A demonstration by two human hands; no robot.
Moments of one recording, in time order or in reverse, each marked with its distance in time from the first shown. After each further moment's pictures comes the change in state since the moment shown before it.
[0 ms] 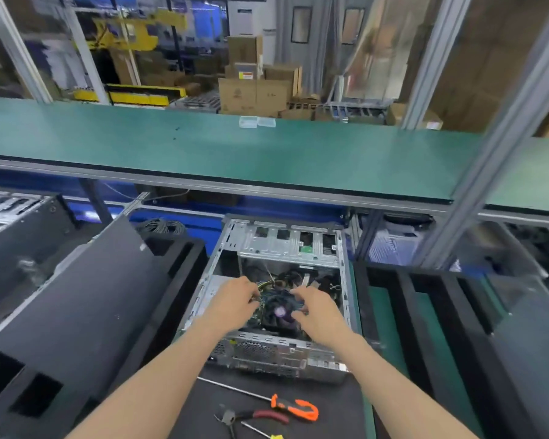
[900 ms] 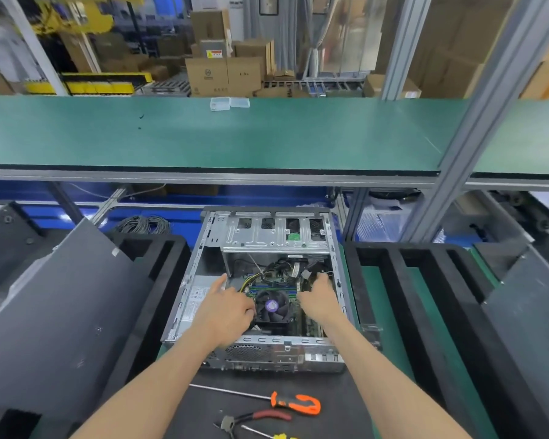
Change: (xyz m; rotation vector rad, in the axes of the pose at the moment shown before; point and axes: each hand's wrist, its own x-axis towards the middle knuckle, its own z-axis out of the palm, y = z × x) left_hand 0.008 -0.012 0.033 0.337 -0.150 0.149; right_hand 0.033 0.026 0.018 0.483 0.092 0.501
